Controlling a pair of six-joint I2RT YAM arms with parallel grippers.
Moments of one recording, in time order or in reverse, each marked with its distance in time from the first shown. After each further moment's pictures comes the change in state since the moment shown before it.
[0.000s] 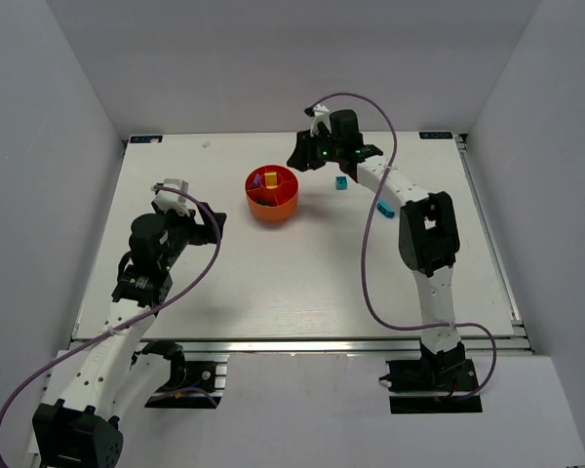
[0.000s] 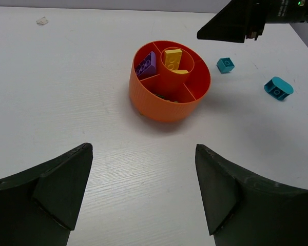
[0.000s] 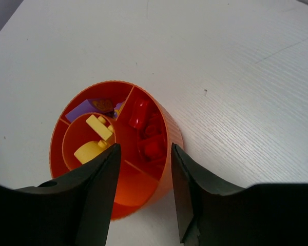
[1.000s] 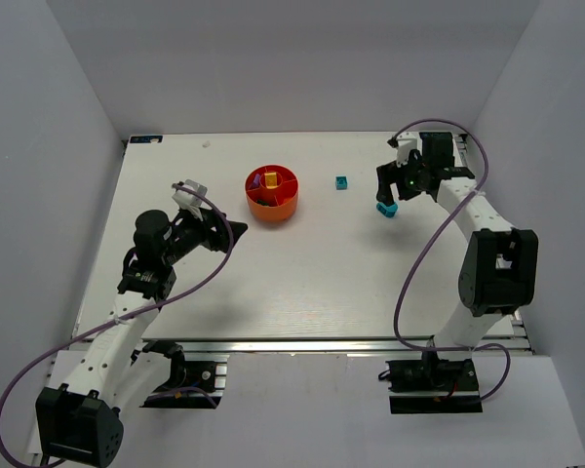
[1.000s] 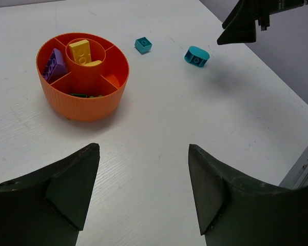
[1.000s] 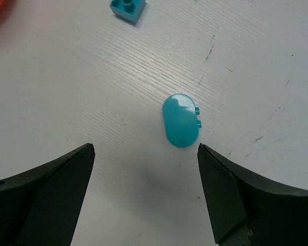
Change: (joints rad) left arm -0.001 0.067 -0.015 0.108 0.386 -0.008; right arm -0.375 -0.558 -0.616 -0.283 0.109 -0.453
